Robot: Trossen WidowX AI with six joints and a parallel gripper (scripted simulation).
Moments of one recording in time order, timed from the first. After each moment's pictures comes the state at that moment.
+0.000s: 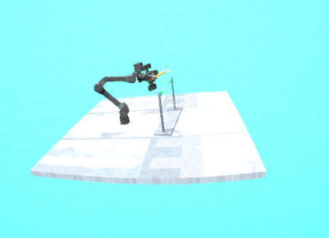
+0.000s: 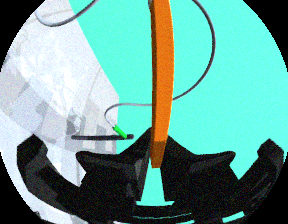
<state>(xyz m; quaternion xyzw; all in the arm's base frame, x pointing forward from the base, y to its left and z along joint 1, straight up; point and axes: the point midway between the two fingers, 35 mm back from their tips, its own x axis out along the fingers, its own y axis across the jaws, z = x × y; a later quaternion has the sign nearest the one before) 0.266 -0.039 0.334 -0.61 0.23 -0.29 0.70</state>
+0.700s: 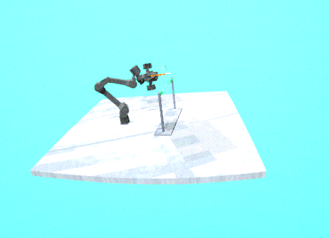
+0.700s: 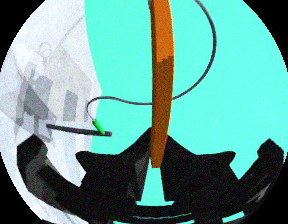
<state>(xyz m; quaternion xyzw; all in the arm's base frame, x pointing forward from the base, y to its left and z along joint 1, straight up) 0.265 -0.040 0.347 -0.71 0.19 -0.32 0.60</state>
